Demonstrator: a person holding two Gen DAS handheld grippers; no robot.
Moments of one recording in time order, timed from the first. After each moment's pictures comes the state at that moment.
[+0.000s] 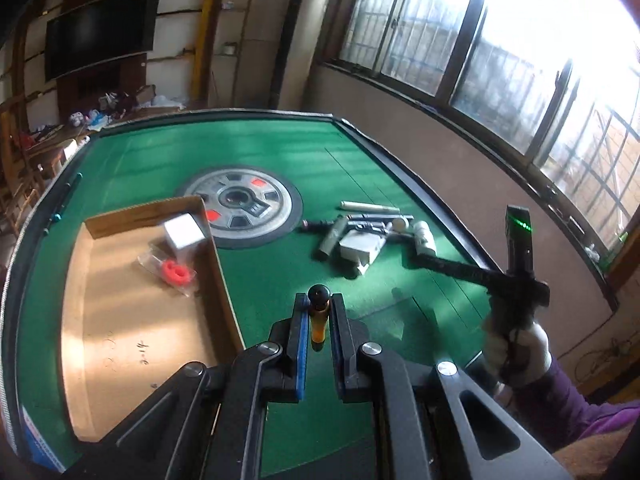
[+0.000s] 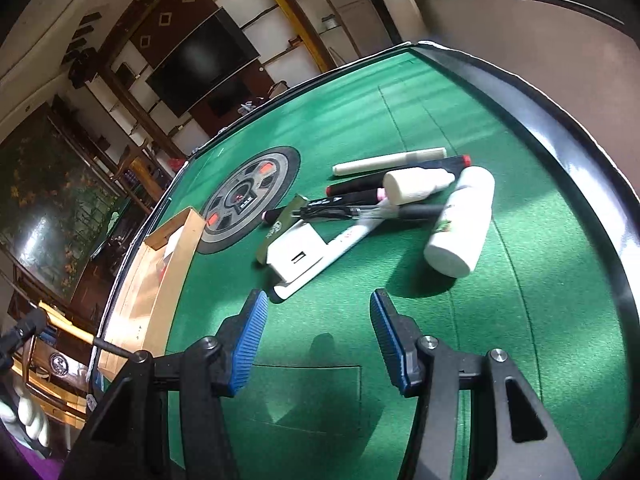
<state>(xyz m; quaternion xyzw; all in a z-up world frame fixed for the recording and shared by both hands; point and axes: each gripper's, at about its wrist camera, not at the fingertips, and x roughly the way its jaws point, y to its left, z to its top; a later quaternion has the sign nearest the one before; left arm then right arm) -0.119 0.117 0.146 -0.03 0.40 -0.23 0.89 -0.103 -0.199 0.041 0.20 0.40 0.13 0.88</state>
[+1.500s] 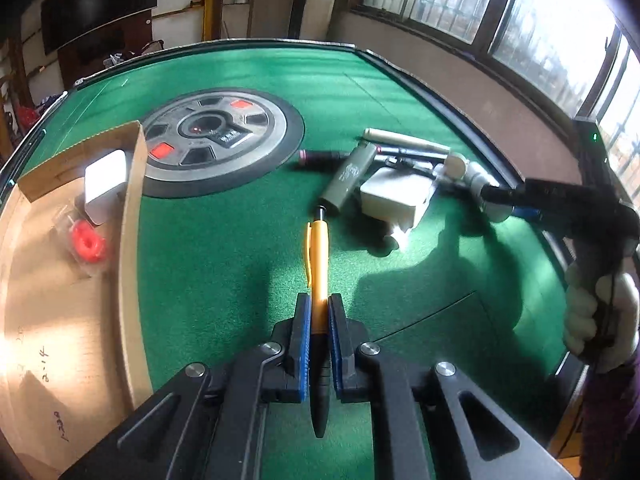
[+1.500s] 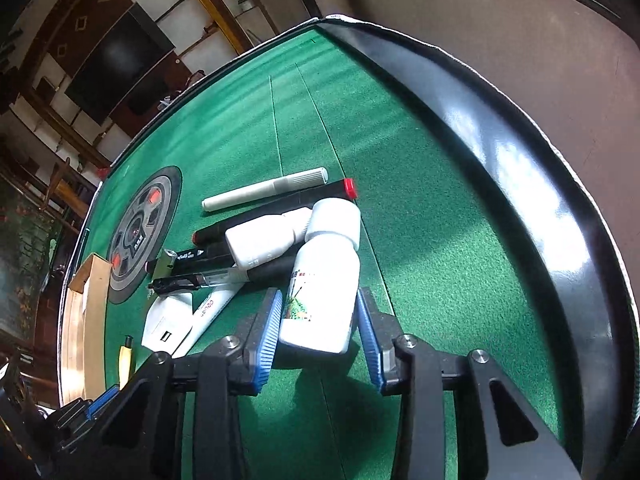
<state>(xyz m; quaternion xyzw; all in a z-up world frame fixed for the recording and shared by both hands) -0.060 0.055 0.047 -0.02 0.46 -0.18 0.87 -0.041 -0.257 0.020 0.21 0.47 0.01 0.86</state>
